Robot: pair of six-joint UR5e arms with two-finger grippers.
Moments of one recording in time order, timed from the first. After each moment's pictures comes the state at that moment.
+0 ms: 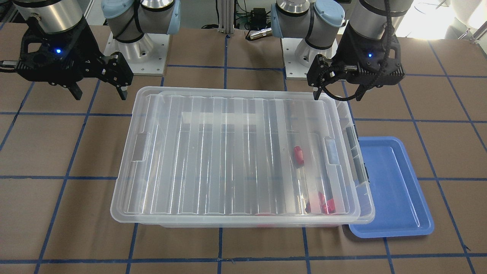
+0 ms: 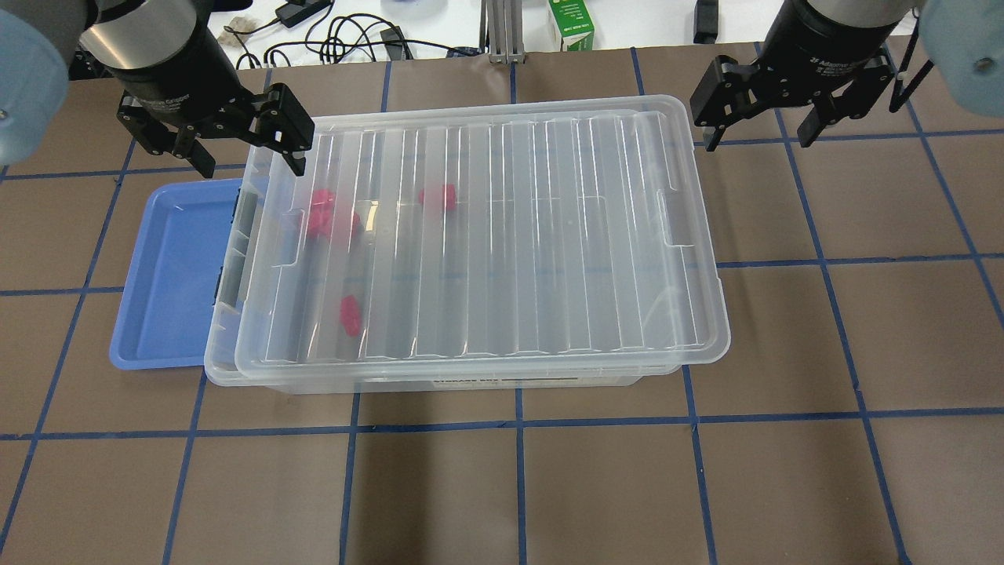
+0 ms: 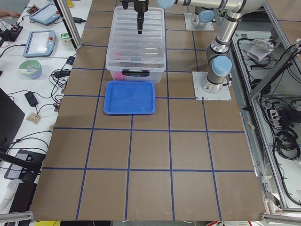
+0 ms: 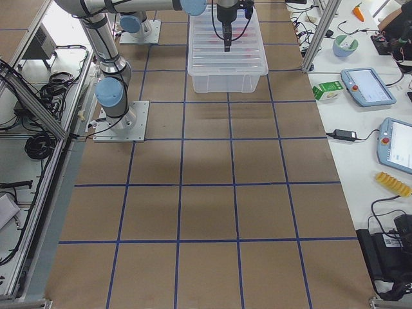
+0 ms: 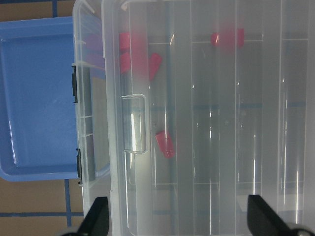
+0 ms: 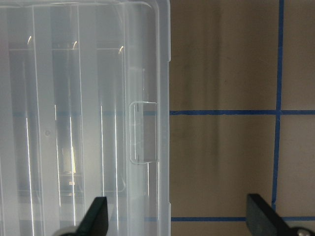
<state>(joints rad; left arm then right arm) -1.57 -1.58 -1.50 -1.58 1.59 0.01 1.55 -1.57 1.51 -1.59 -1.55 -0.02</state>
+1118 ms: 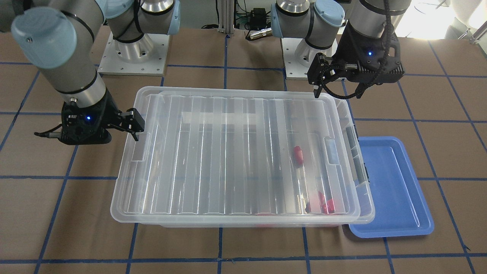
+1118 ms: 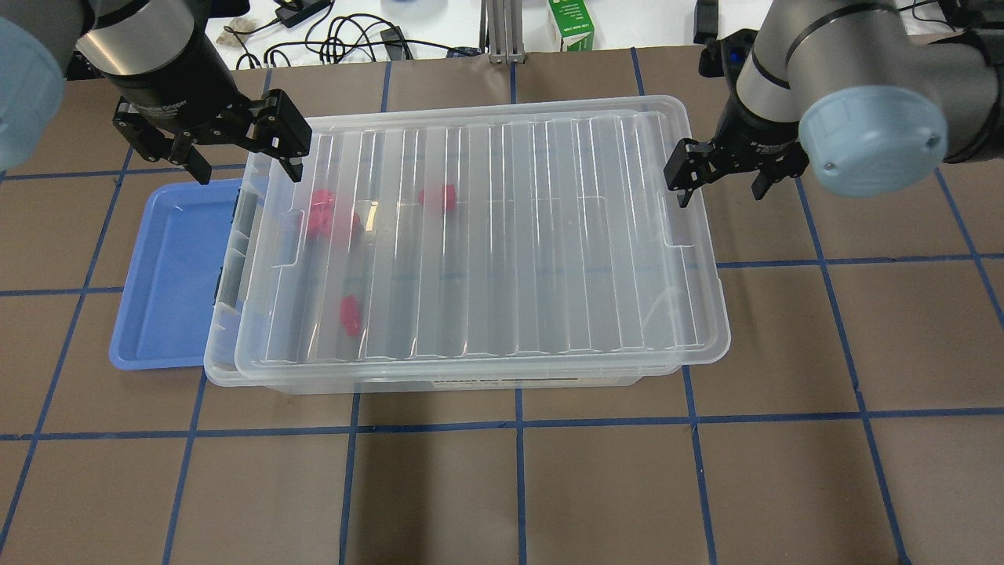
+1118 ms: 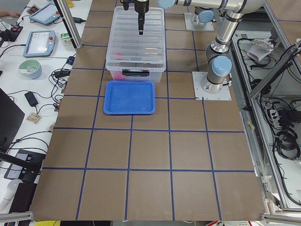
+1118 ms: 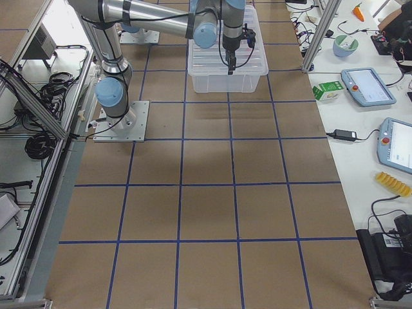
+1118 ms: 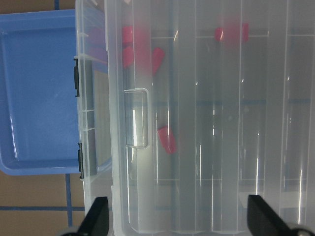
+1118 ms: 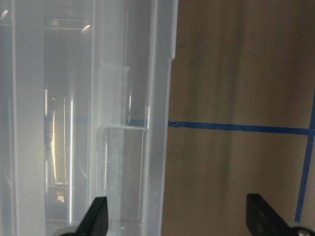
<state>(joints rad) -1.57 -1.57 -1.51 -1.59 1.60 0.01 1.54 -1.43 1.73 -1.89 -1.57 -0.10</state>
